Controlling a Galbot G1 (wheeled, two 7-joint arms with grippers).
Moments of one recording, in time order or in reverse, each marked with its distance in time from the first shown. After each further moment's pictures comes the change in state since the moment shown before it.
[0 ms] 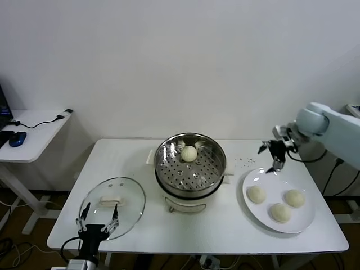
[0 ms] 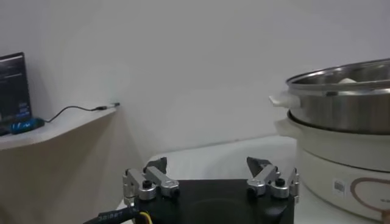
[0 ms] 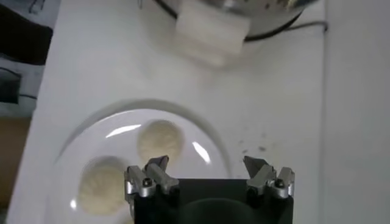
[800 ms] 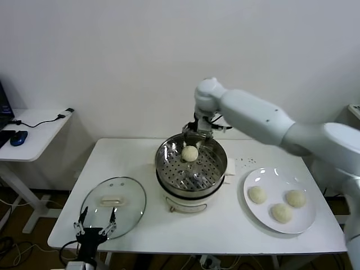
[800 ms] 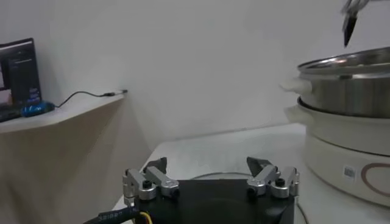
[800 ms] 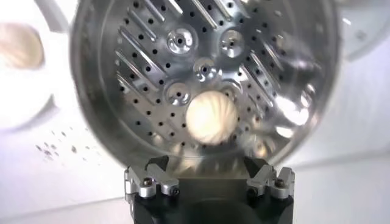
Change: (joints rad) left arm 0.000 -0.014 -0.018 0.024 -0.011 -0.001 0.001; right arm 0.256 0.510 0.008 -0.092 -0.432 0.603 -0.033
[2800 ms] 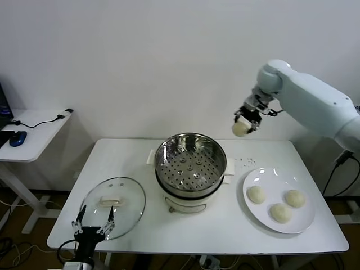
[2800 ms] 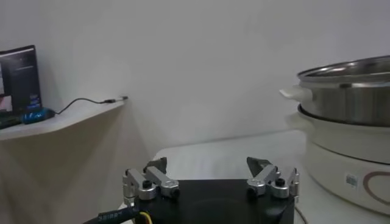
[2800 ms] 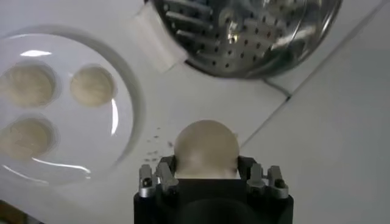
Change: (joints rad) left arm 0.000 0.003 -0.020 0.002 -0.013 -0.022 0.014; right arm 0.019 0.004 0.069 -0.106 0.030 0.014 -0.149
